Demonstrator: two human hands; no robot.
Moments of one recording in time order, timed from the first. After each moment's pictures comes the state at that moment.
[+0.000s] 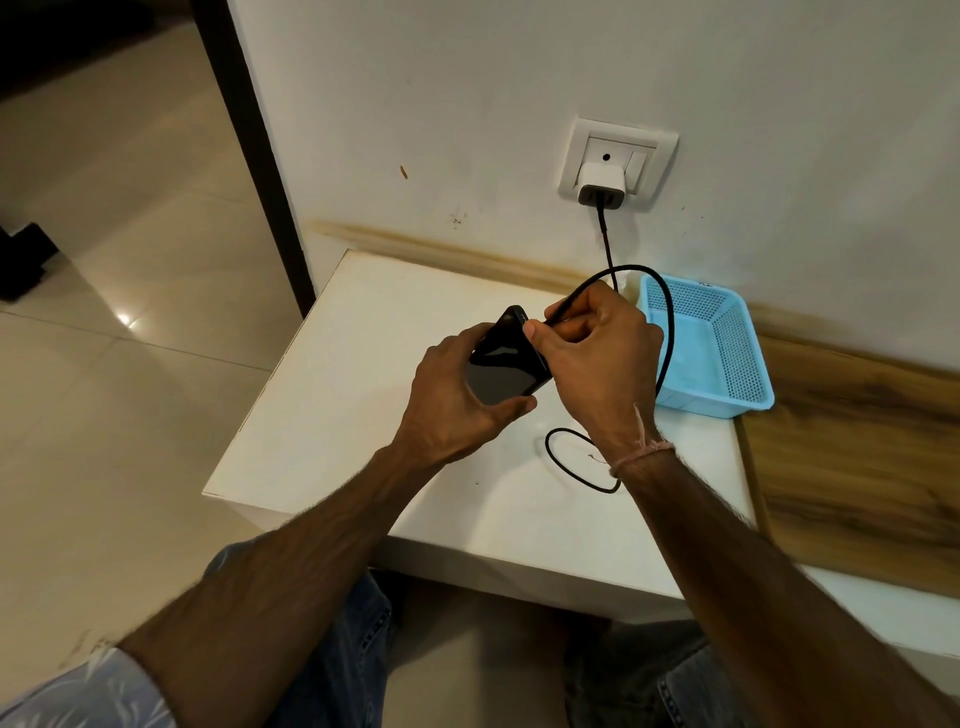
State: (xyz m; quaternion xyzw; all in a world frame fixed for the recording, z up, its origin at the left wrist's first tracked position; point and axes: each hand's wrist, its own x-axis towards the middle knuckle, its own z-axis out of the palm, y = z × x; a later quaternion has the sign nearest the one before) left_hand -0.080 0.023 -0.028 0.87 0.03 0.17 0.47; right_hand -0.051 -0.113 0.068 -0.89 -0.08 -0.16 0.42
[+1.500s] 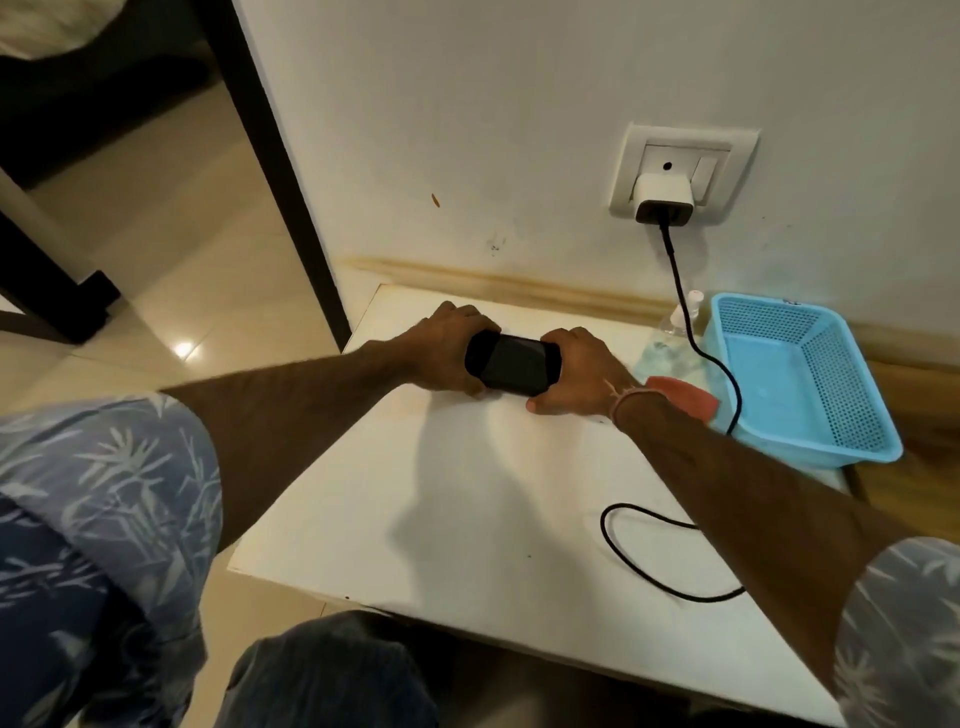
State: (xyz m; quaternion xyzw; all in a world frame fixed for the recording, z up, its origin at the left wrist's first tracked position) left_hand 0.060 0.138 -0.034 0.98 -0.10 -0.09 0.15; right_hand 0.082 -0.081 -0.030 -0.94 -0.22 0.13 0.22
